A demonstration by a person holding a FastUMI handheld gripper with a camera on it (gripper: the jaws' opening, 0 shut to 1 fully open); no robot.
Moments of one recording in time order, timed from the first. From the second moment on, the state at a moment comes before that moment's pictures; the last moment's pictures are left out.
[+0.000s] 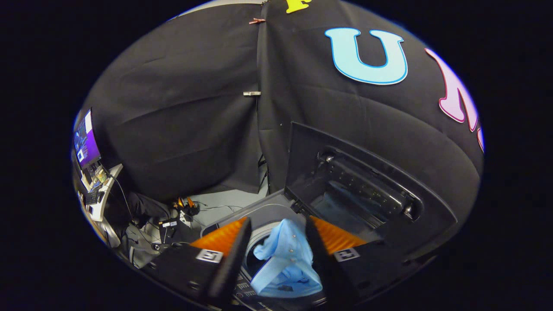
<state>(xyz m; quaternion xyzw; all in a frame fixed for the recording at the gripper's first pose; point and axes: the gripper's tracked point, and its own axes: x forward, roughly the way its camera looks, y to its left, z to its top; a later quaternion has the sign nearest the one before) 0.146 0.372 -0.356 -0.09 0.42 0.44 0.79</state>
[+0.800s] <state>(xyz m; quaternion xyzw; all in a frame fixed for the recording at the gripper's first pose) 0.216 0.381 -0.272 0.01 0.25 0.39 0.88</state>
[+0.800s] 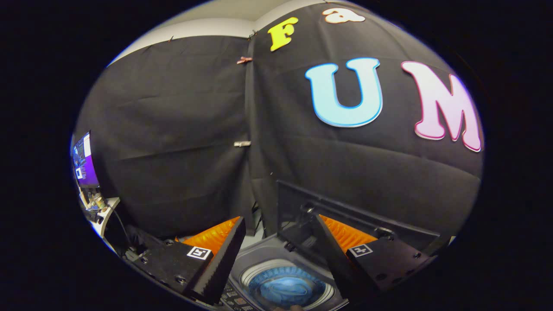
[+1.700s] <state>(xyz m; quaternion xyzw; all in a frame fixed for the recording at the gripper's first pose) 0.343 0.261 -0.305 0.02 0.24 0.05 0.97</state>
